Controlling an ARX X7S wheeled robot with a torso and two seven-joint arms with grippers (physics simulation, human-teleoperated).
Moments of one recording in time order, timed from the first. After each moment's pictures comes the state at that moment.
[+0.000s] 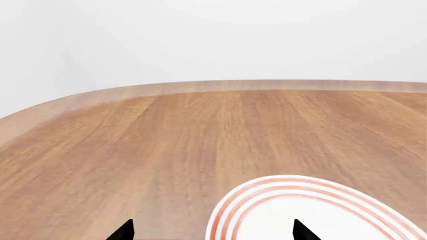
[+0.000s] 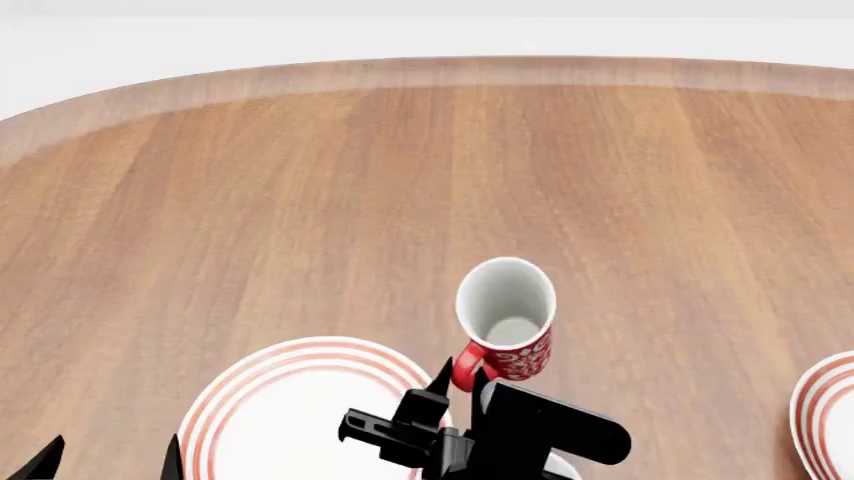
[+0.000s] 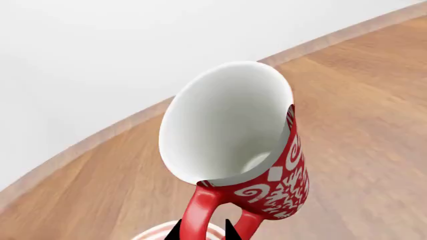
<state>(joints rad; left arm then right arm) -0.12 -0.27 0.23 -0.14 -0.30 0.03 -0.22 0.49 0.22 -0.74 0.17 0.83 -0.09 0.71</state>
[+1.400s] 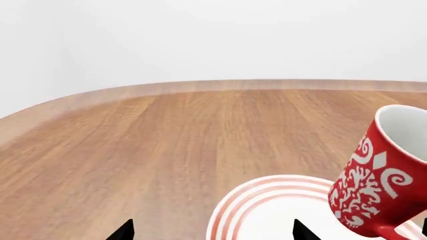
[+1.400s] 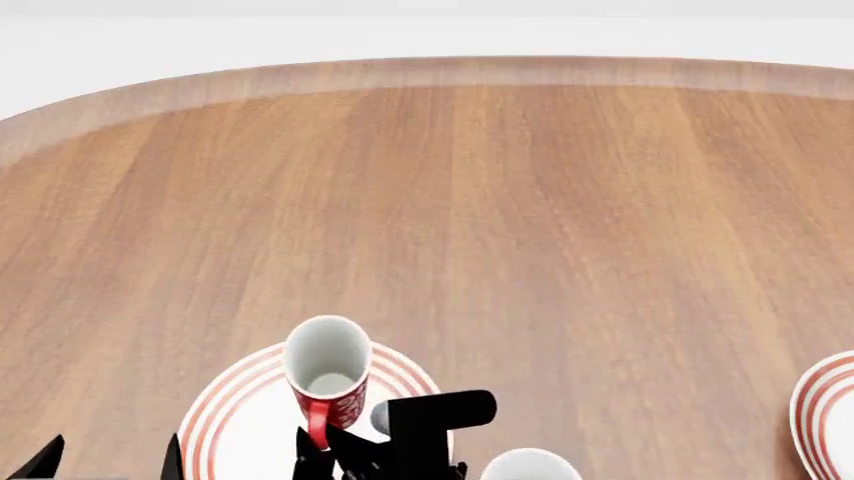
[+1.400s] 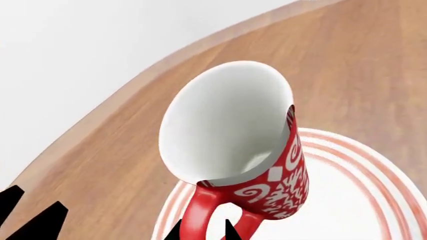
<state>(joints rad) -0.13 -0.28 0.25 -0.15 -0.31 0.03 -0.24 0.63 0.15 -0.89 0.57 0.99 0.02 0.01</state>
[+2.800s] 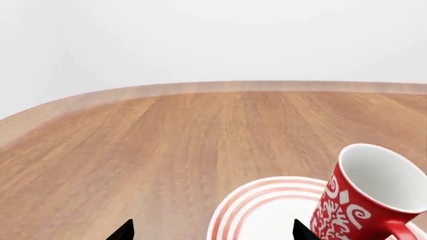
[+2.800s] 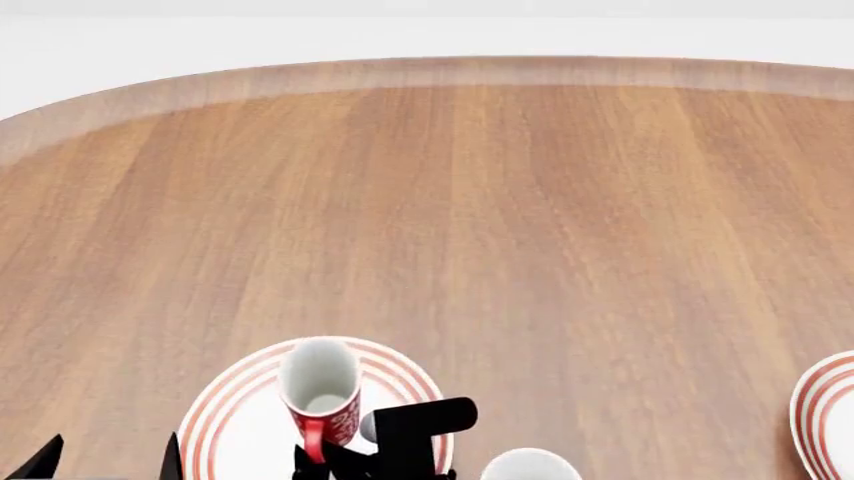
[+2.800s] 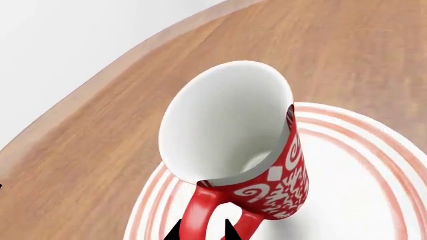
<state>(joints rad) -0.13 -0.29 0.26 -0.15 -0.33 0.05 -0.26 0.77 0.00 -1.22 1.04 1.24 -0.19 -0.15</state>
